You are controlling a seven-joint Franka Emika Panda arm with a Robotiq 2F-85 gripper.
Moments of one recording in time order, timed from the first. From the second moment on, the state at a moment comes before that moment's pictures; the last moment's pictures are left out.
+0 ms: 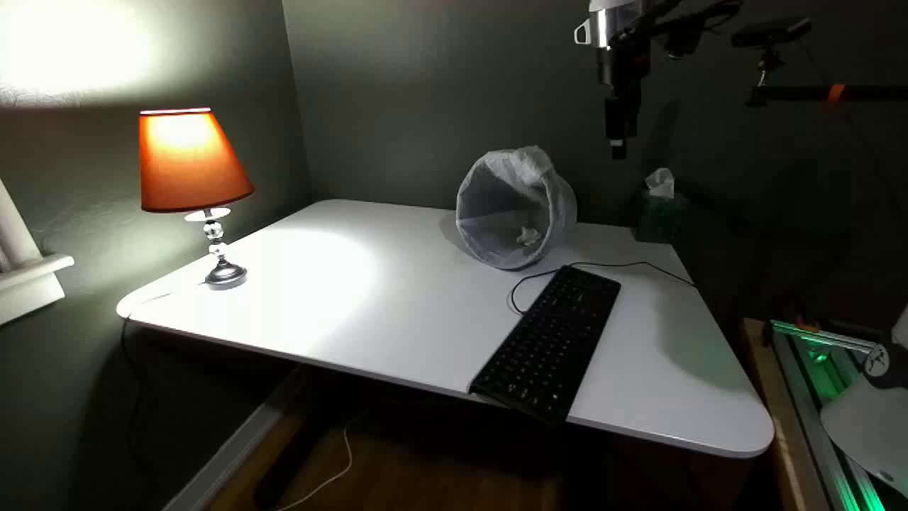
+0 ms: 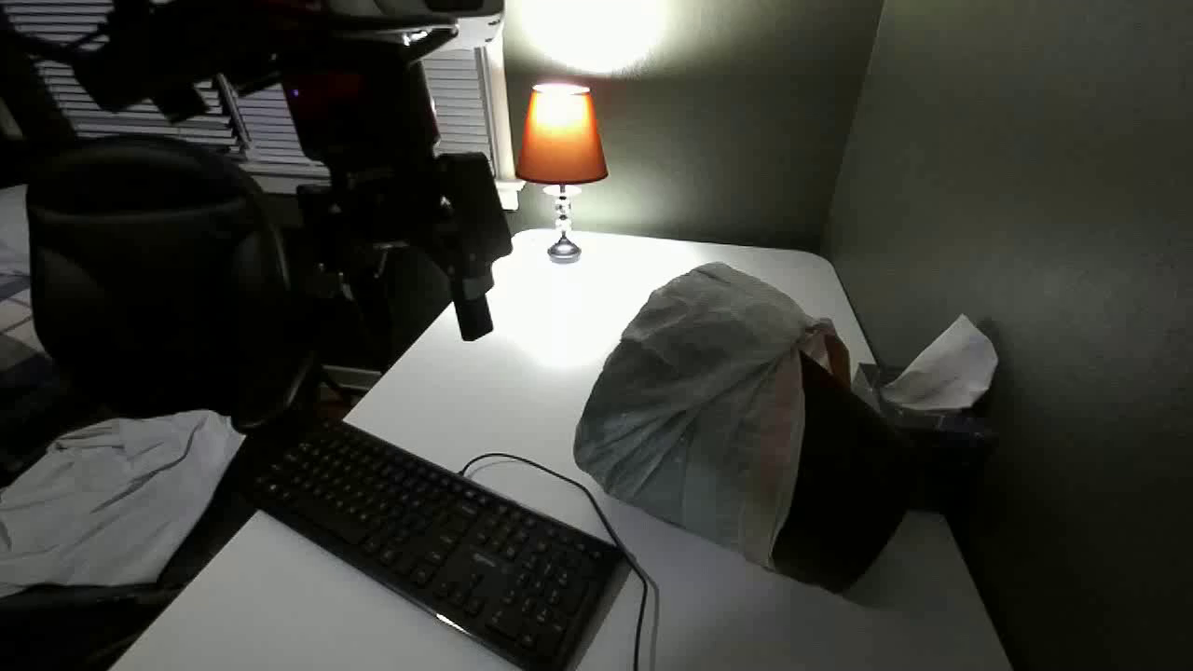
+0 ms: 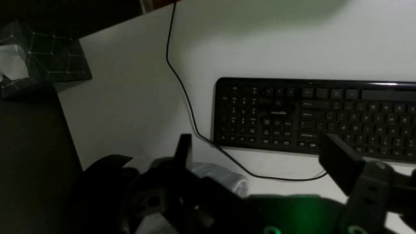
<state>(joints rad) -0.22 -0.34 -0.13 -2.38 -0.38 1.96 -0.13</state>
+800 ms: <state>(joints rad) -0.22 -0.31 -0.13 -2.36 -0.38 1.98 -0.07</state>
